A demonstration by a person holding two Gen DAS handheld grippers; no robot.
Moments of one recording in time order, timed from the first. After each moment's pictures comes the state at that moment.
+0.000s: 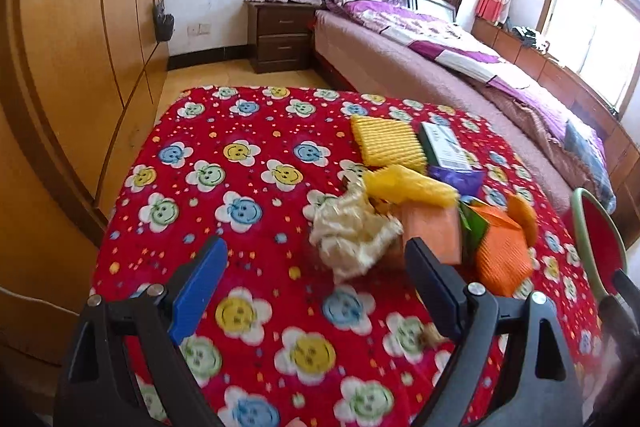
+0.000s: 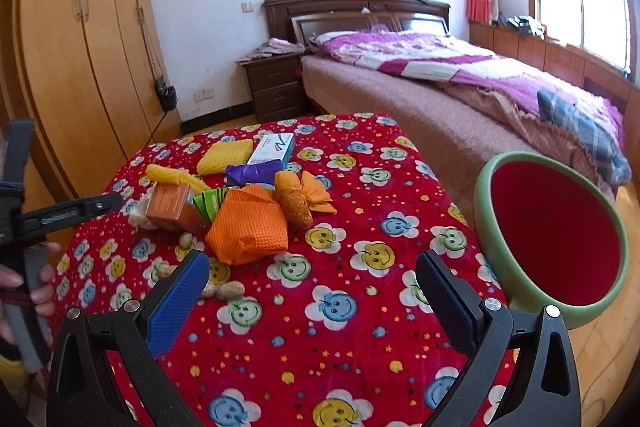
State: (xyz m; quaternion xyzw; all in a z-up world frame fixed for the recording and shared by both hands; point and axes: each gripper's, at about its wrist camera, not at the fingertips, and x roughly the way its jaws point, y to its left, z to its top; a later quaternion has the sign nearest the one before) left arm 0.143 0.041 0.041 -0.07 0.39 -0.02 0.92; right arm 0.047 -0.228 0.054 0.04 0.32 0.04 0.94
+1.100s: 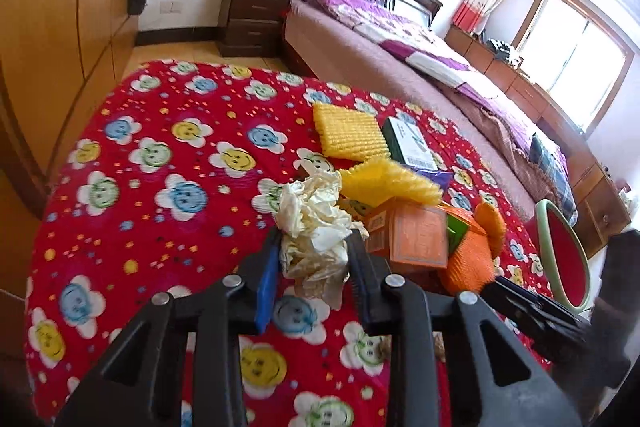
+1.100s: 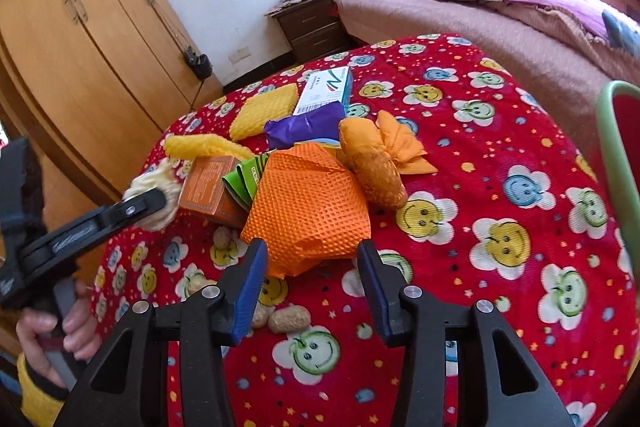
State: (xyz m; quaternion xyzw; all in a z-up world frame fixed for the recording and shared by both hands) left arm 0.138 0.042 0.031 -0.13 0.39 -0.09 0.91; right arm 0.118 -0.199 0.004 0.13 0.42 0.14 0.89
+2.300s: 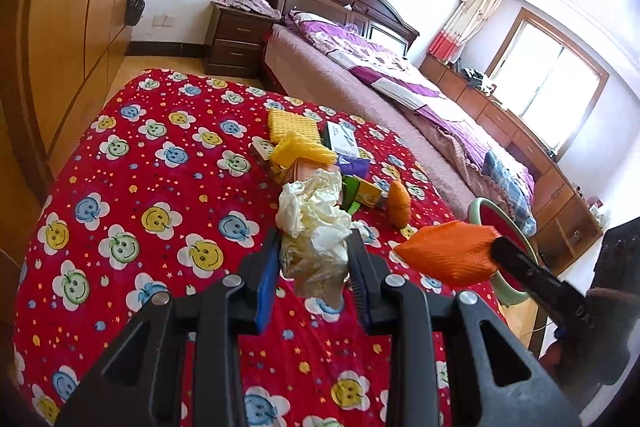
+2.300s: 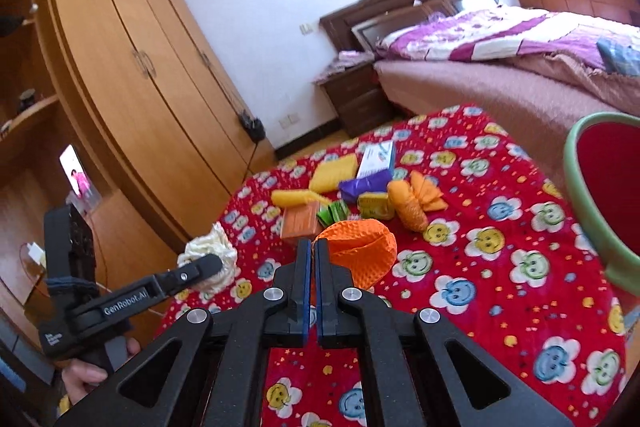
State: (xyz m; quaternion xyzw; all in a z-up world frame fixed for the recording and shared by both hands) left arm 0.040 0.018 0.066 -0.17 0.35 -0.12 0.91; right arm 0.018 -0.224 0.073 0.18 0.27 0.20 0.92
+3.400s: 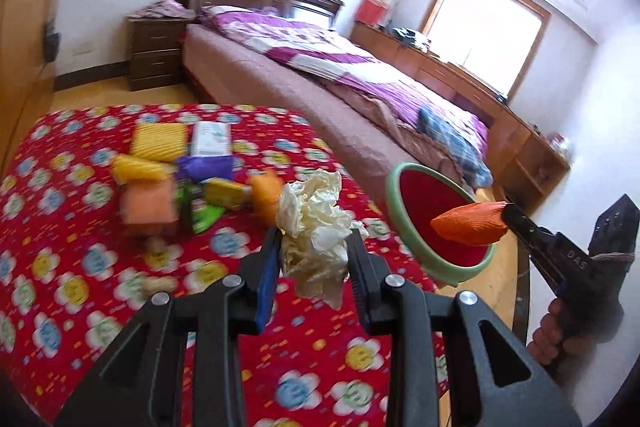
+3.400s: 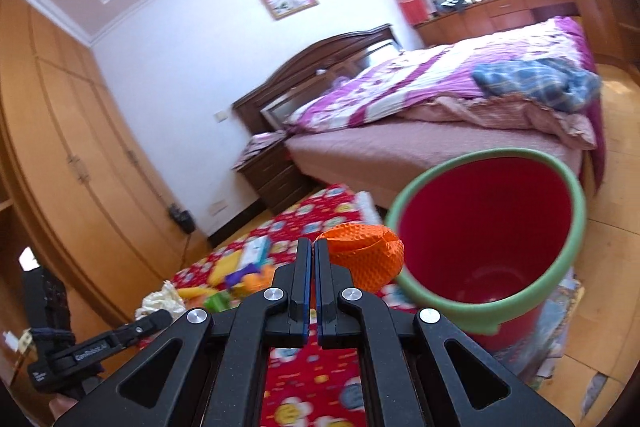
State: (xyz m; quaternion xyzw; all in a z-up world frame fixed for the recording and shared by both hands) left arm 0.059 -0.114 0.096 -0.09 0.35 -0.25 0.90; right arm -0.018 -0.385 0.083 0.25 0.19 0.02 0.95
